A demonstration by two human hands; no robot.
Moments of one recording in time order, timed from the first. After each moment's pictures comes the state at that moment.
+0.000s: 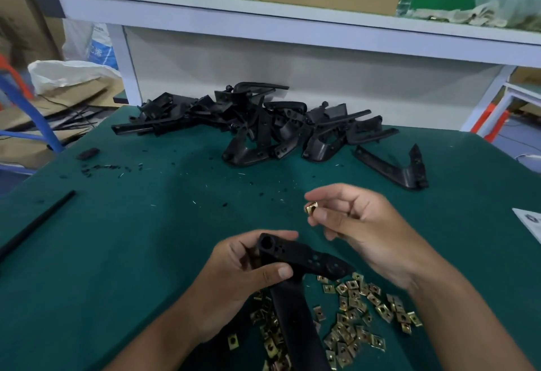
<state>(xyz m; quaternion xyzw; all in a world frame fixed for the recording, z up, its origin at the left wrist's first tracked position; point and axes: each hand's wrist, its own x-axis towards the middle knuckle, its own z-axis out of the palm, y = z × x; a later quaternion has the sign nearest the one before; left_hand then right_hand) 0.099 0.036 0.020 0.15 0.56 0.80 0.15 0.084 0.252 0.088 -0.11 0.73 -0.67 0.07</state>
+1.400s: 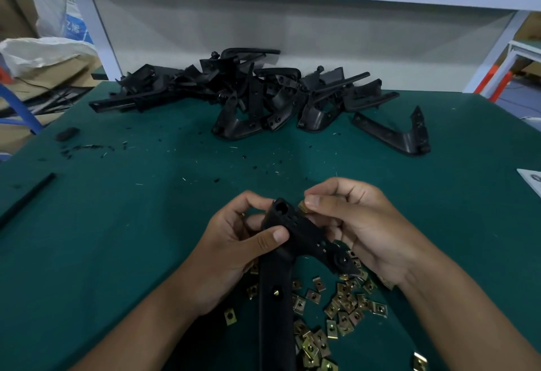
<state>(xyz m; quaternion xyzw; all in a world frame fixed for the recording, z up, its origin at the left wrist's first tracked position) 0.094 0.041 0.015 0.16 0.50 0.83 0.17 0.103 0.239 0.068 0.00 0.64 -0.76 0.12</state>
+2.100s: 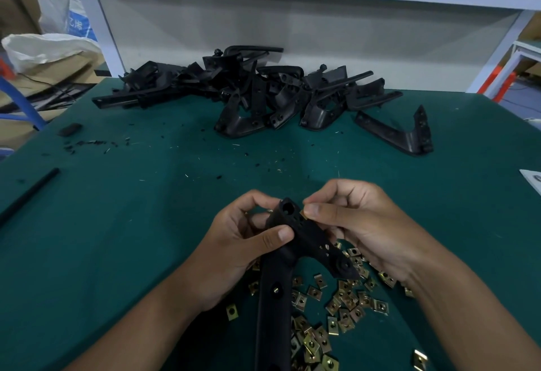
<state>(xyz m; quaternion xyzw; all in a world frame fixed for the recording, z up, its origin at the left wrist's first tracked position) 0.095 0.042 0.016 0.17 0.52 0.82 0.18 0.102 0.245 0.067 -0.05 0.68 -0.72 0.14</state>
